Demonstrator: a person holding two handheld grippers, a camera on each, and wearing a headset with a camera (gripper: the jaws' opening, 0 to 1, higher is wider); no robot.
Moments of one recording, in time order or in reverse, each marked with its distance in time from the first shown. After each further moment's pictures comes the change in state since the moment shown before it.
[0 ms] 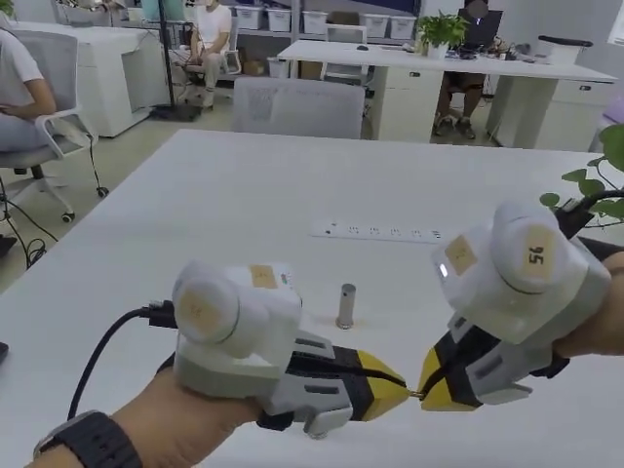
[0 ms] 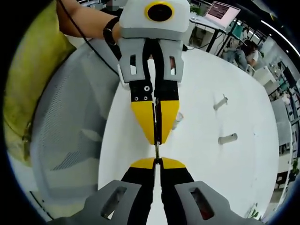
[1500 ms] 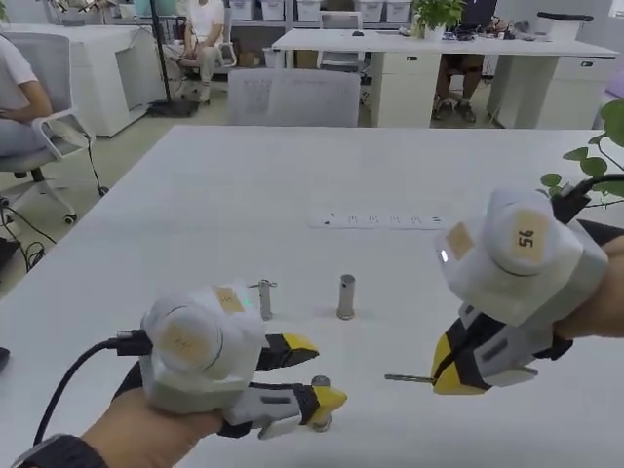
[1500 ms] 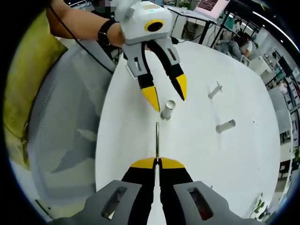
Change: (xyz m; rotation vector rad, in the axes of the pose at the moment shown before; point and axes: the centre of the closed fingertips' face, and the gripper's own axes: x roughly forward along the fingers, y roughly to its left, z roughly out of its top) left arm -0.025 0.059 -0.073 -0.001 0.221 0.300; right arm 0.003 -0.010 -0.020 0.076 0.027 -0.020
